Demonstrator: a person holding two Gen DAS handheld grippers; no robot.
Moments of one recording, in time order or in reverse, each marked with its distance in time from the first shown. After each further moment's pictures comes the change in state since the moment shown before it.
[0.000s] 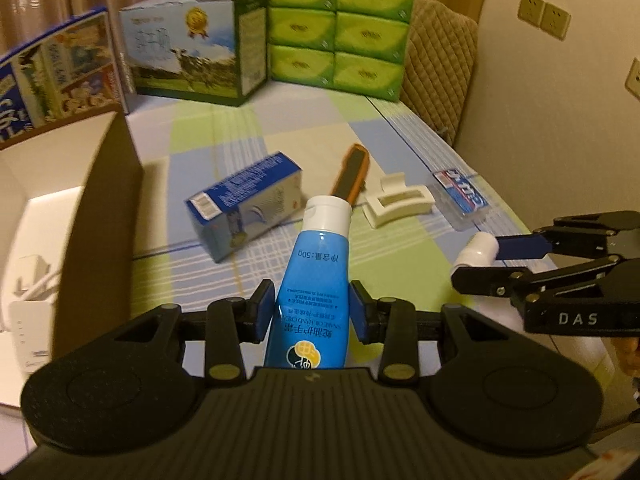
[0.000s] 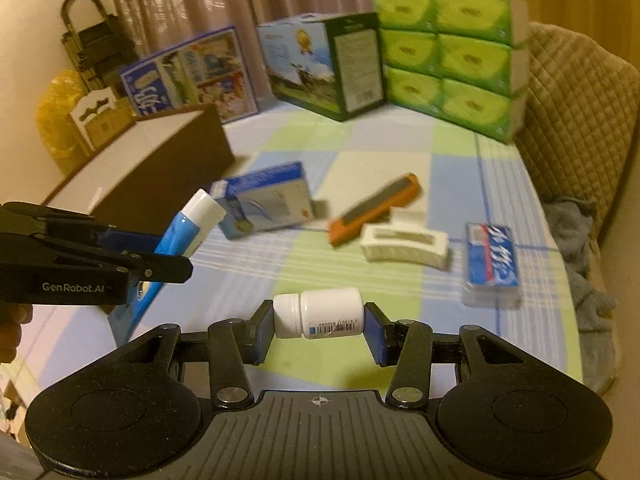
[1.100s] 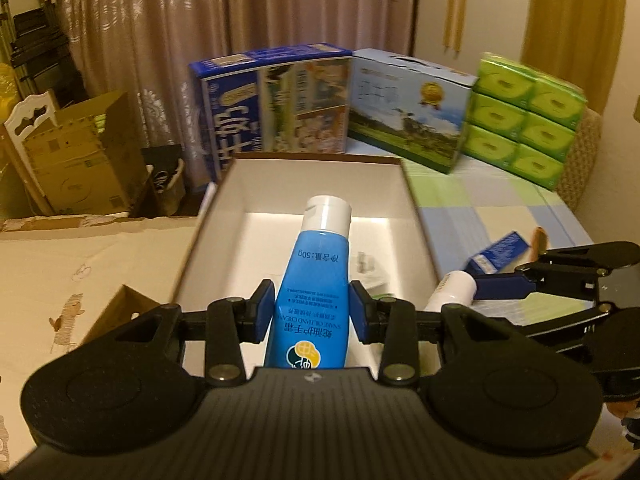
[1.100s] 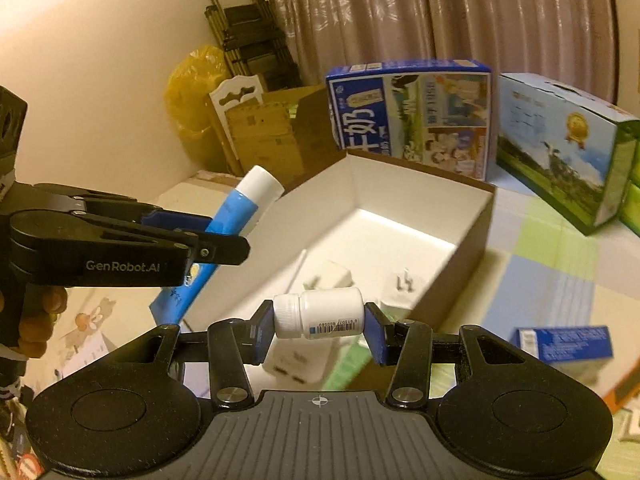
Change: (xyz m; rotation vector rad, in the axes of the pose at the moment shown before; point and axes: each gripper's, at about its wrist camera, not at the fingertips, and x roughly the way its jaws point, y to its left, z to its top) left arm -0.117 0.234 -0.008 -0.191 -0.121 0.268; right arm 0.108 0.254 0.098 -0.253 -0.028 0.299
